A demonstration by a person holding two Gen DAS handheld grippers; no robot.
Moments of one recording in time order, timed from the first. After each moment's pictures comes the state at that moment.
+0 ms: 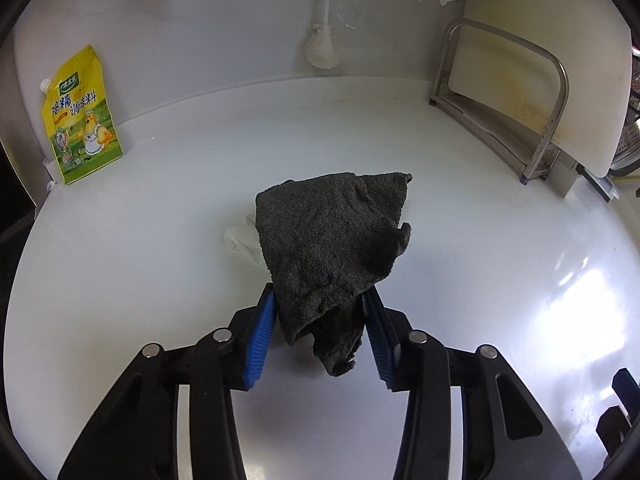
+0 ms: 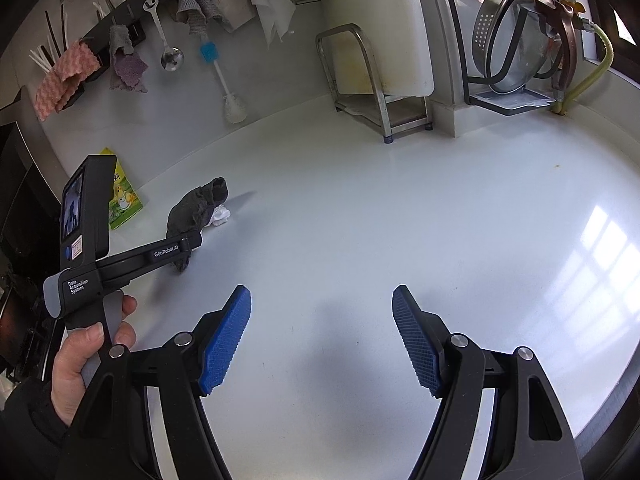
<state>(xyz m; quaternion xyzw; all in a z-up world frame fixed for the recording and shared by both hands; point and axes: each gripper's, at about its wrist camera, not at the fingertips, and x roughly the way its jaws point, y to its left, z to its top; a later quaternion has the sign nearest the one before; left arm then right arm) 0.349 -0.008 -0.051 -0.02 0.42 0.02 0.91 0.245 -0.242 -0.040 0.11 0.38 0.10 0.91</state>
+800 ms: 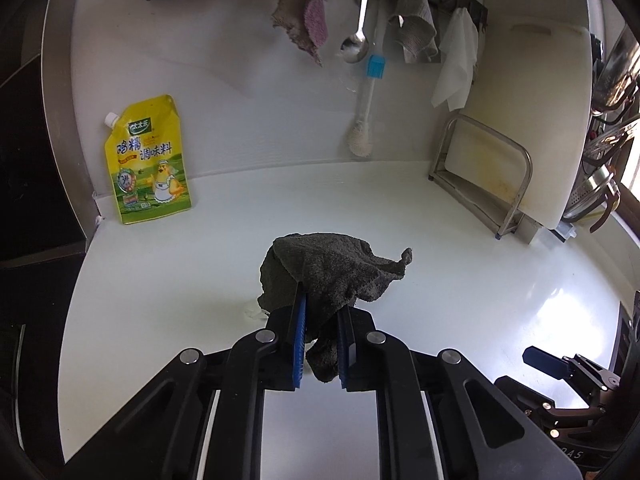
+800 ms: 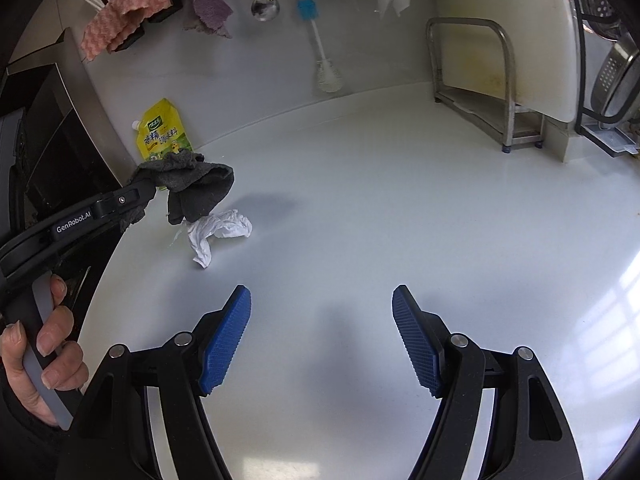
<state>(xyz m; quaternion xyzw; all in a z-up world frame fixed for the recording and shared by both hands) 0.279 0.091 0.025 -0.04 0.32 -0.02 0.94 0.271 -0.133 -0.031 0.06 0.40 0.19 0.89</state>
